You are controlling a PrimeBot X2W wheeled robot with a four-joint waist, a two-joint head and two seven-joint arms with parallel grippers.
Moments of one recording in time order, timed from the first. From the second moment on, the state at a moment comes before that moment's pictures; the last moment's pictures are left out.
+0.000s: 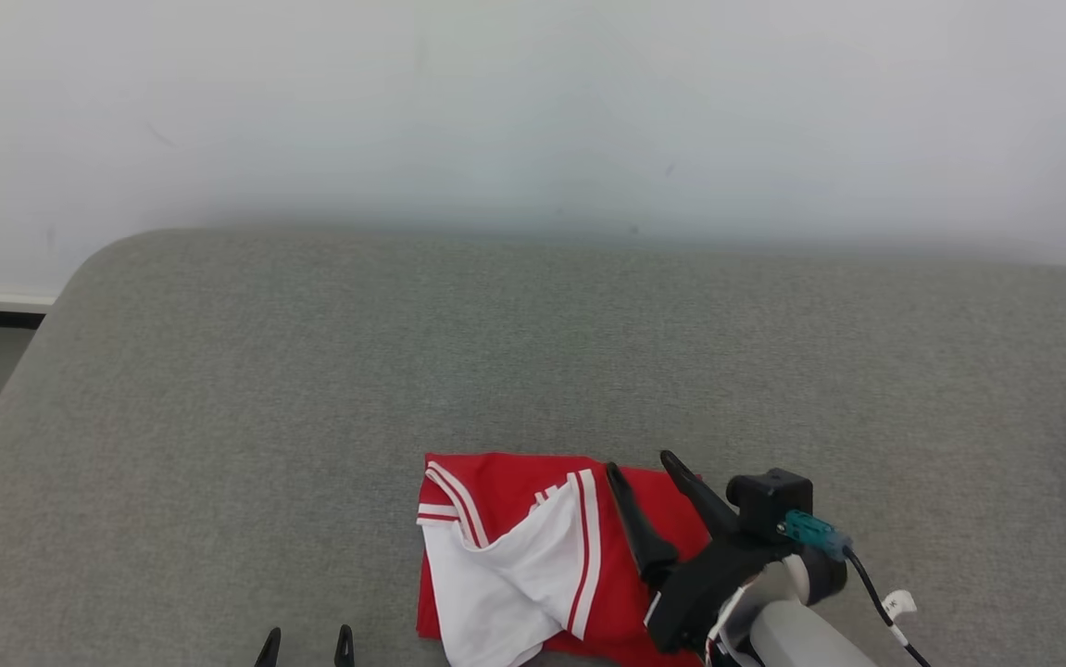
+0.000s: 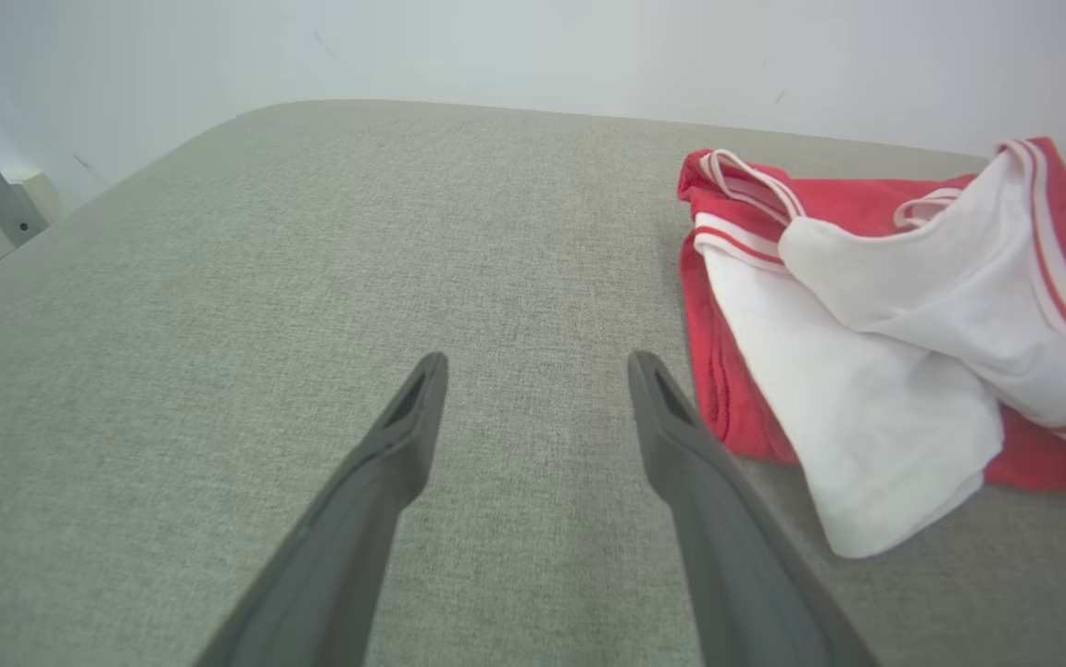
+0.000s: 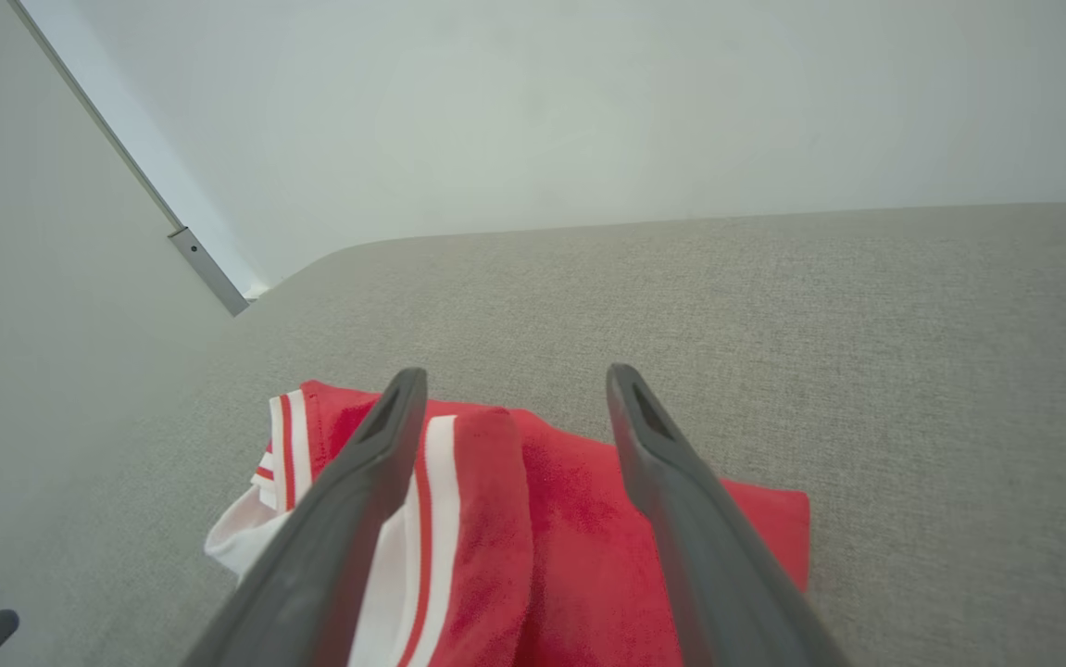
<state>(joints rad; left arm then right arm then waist) 0.04 0.05 -0.11 0.39 -0.15 -0.01 -0.26 -0.45 -0.06 0.47 0.76 0.50 0.13 -0.26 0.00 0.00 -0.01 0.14</state>
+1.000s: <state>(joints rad) 0.03 0.05 -0.11 0.39 -0.16 0.00 -0.26 -0.47 -0.06 0.71 0.73 0.55 0.13 -0.19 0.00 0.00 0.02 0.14</state>
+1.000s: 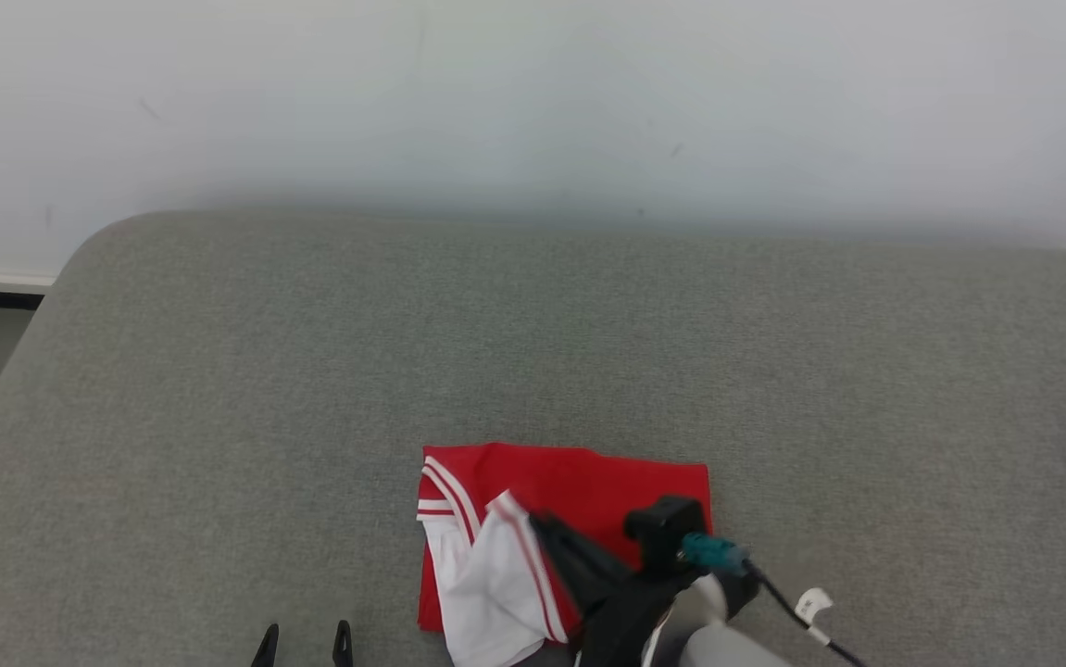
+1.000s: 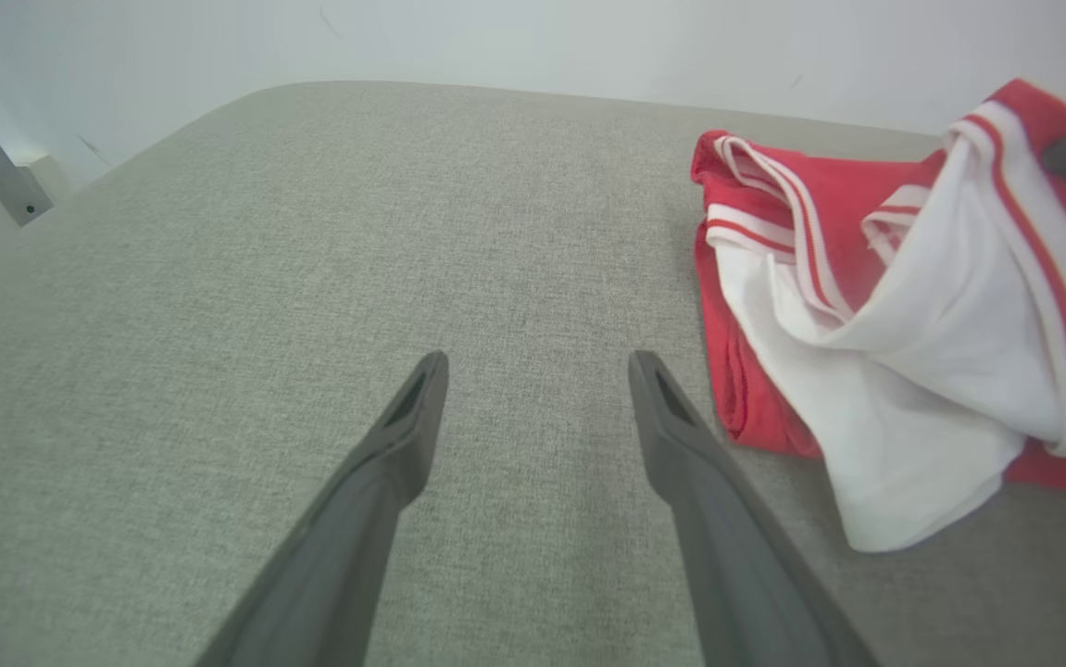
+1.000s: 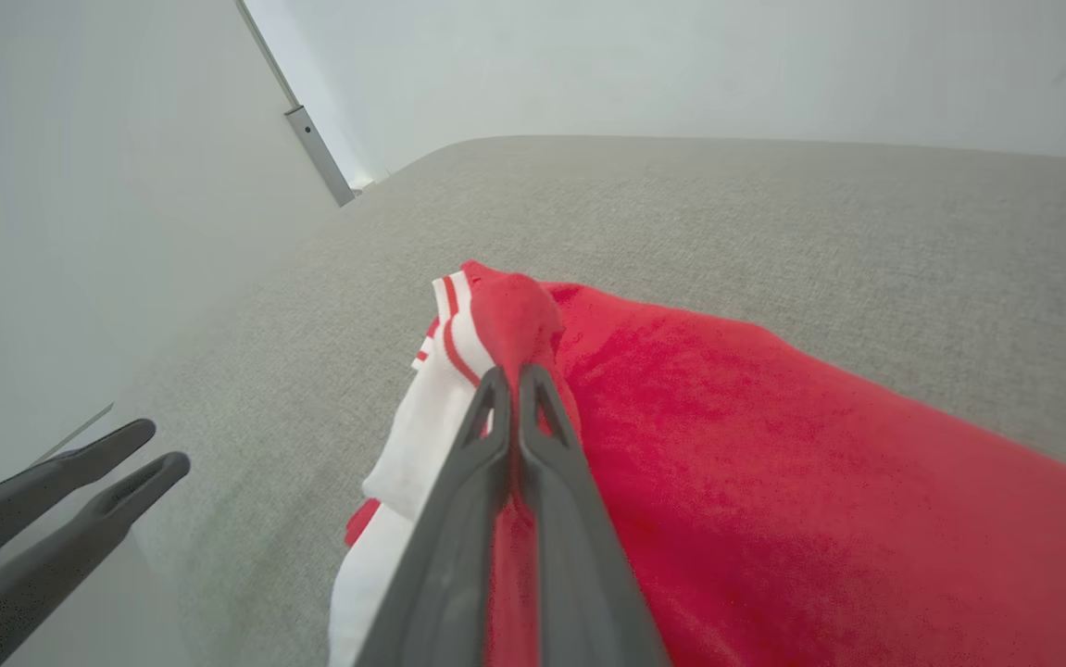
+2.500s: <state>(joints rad) 0.05 0.05 0.02 0.37 -0.11 0.00 -0.26 -0.15 -0.07 0.11 0.48 0.12 0.13 -0.26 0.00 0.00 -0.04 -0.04</state>
